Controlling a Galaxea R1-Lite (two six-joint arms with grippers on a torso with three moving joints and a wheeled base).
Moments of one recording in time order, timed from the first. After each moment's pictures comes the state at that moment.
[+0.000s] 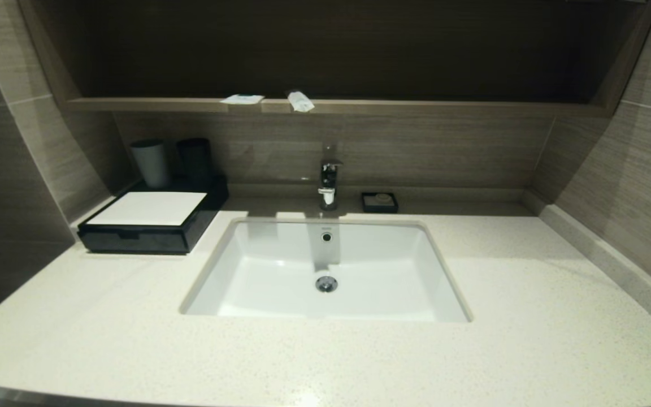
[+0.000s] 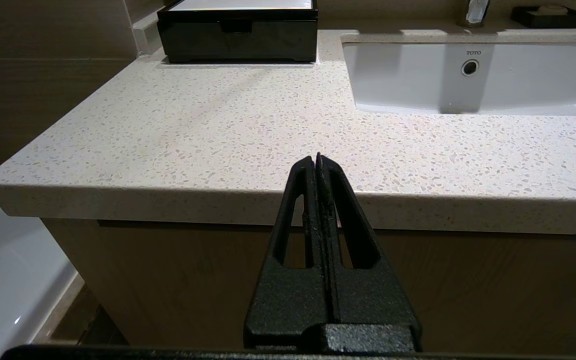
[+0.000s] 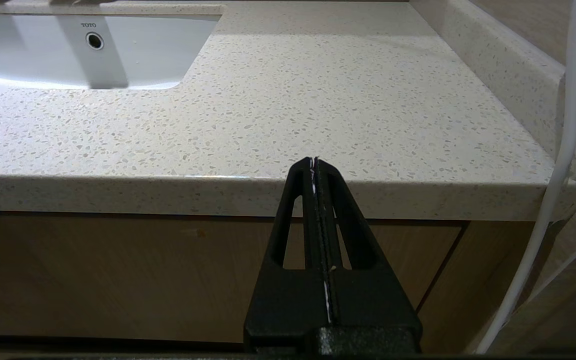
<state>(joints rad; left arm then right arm) 0.00 0.00 0.00 -0.04 0.00 0.03 0.00 0.00 0.00 0.00 0.00 0.00</state>
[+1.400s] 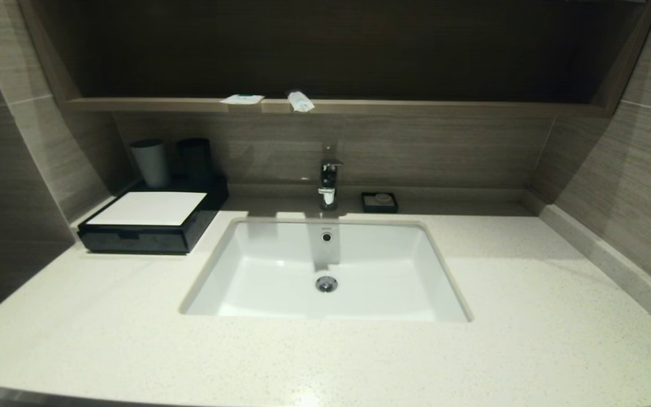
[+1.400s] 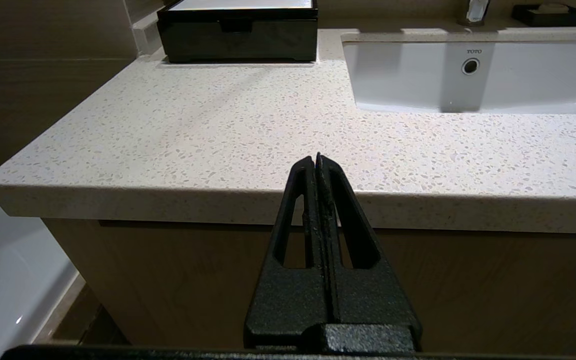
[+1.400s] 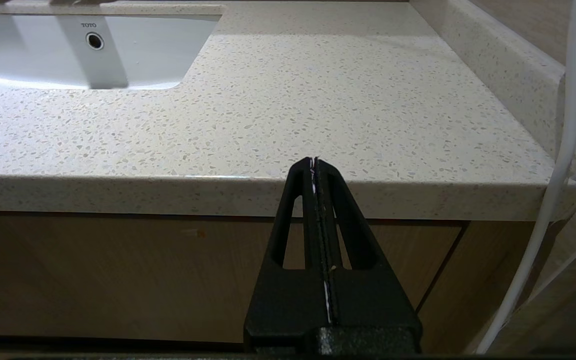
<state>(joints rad) 0.00 0.00 0.00 -0.03 0.00 0.03 0.00 0.00 0.00 0.00 0.00 0.00</state>
